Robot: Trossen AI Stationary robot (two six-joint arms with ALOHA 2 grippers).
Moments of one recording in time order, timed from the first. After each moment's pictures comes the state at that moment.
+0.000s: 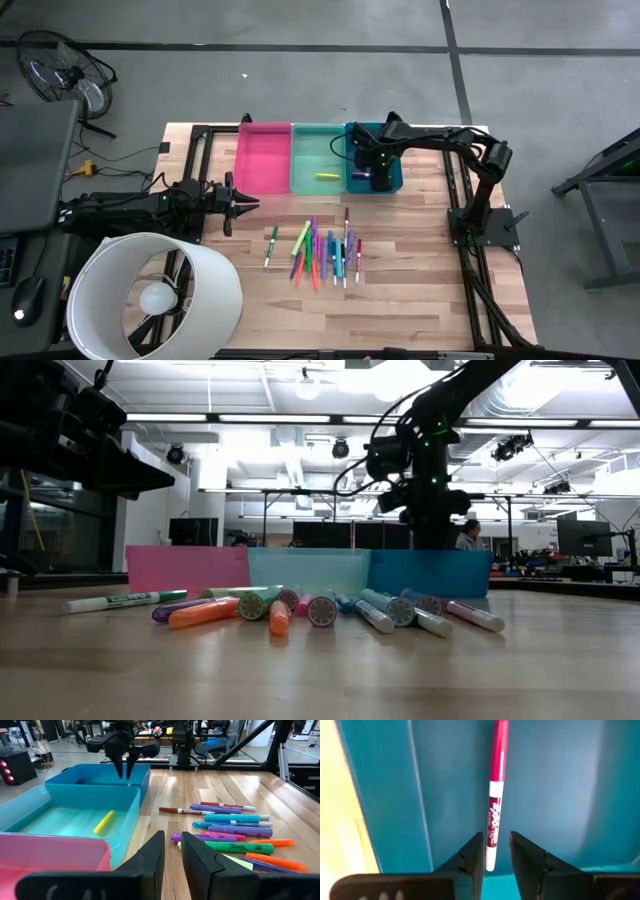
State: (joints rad) left arm 0.13 0.20 0.01 0.05 0.03 0.02; right arm -0.52 1.82 1.27 -0.92 0.06 -0.45
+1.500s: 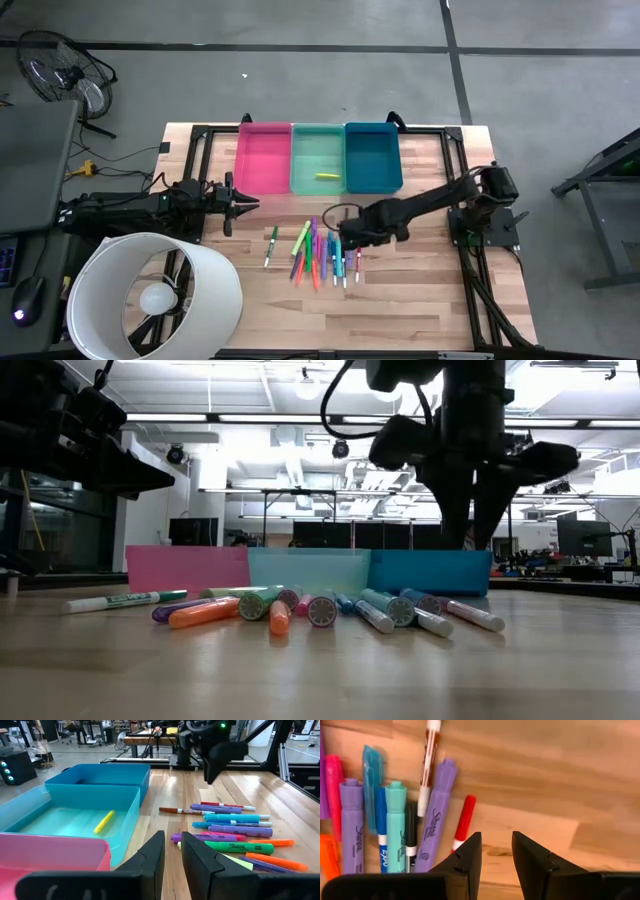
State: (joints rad) left arm 0.13 0.20 0.01 0.05 0.03 0.02; right arm 0.19 1.80 1.27 -0.98 0.04 1.62
